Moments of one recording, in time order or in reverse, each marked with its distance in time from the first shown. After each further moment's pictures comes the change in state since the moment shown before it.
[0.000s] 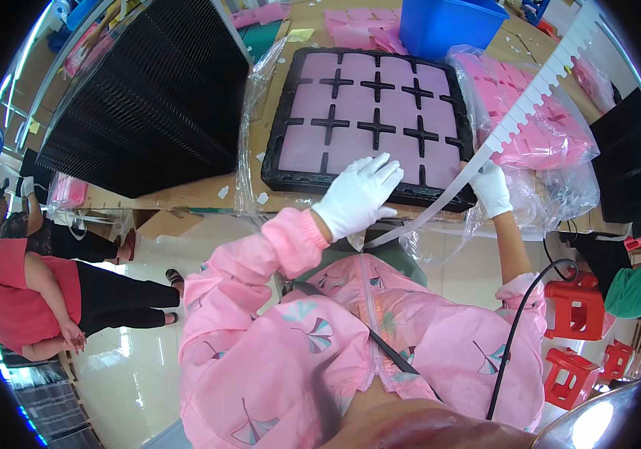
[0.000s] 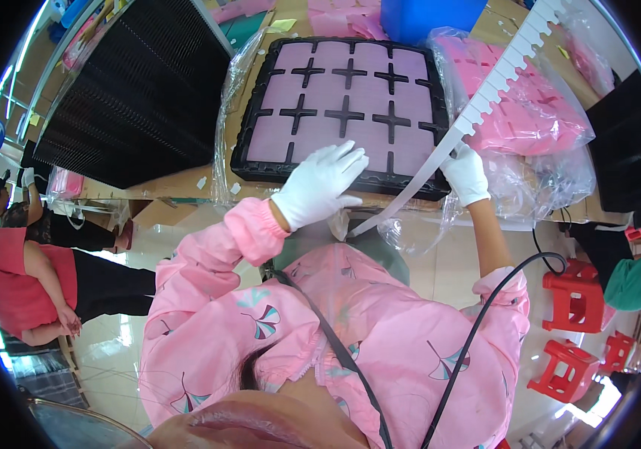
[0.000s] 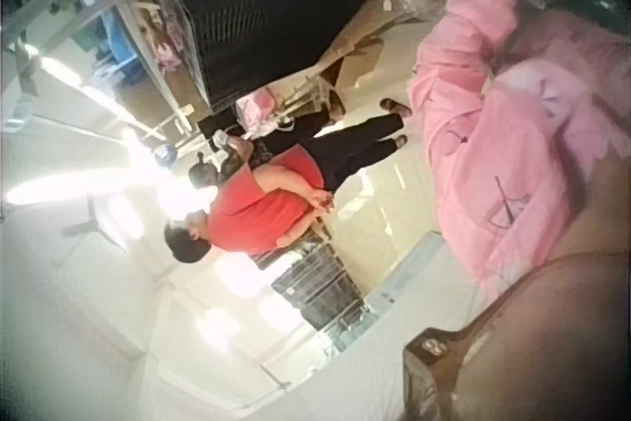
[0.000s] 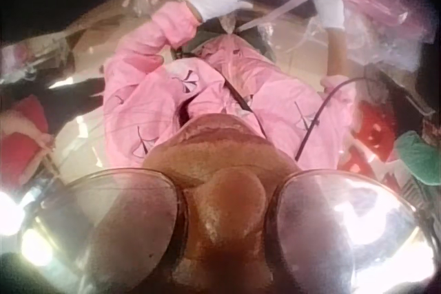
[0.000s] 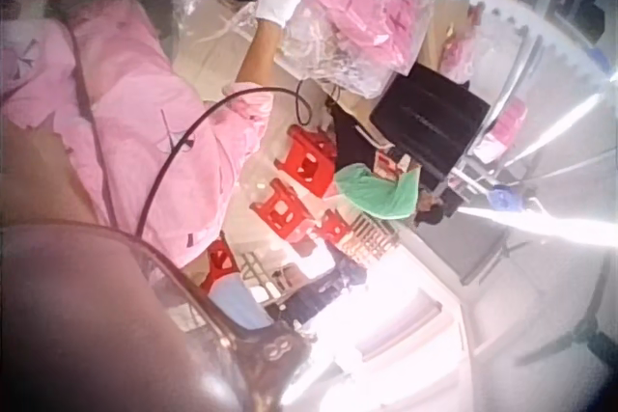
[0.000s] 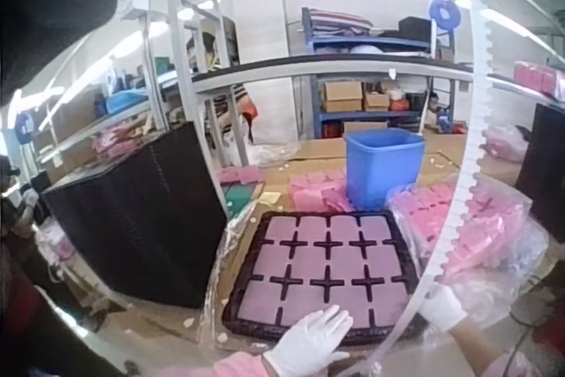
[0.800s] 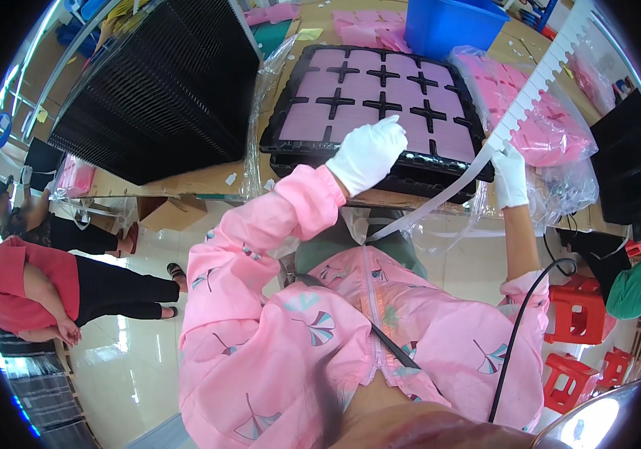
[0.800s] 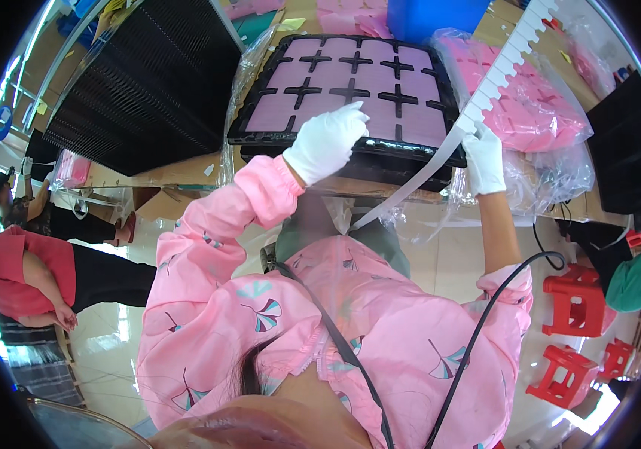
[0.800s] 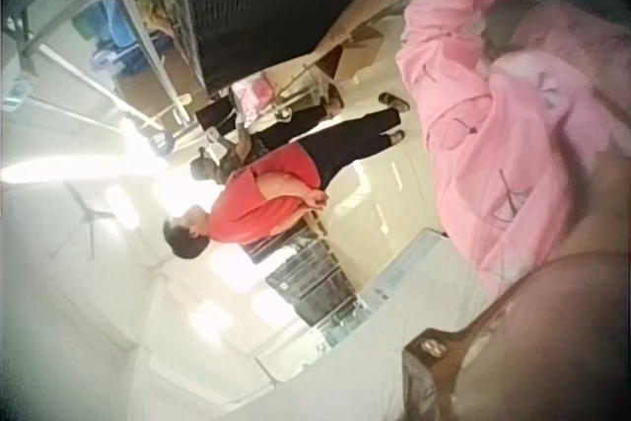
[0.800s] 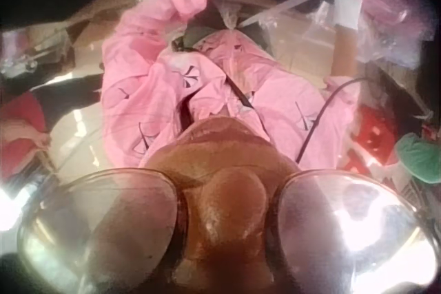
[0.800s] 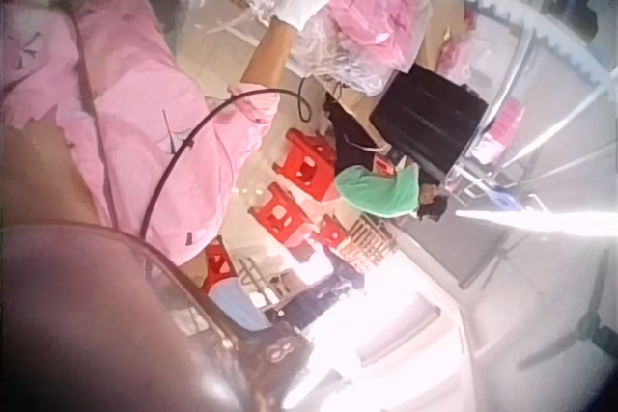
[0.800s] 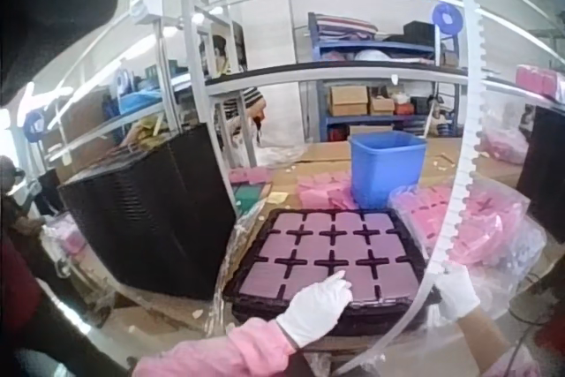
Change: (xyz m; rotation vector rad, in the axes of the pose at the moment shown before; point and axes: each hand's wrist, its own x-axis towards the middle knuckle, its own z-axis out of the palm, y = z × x) left_hand 0.022 -0.022 -0.004 0.068 0.259 0.009; right_hand 0.003 0.011 -0.018 0.462 0.126 -0.054
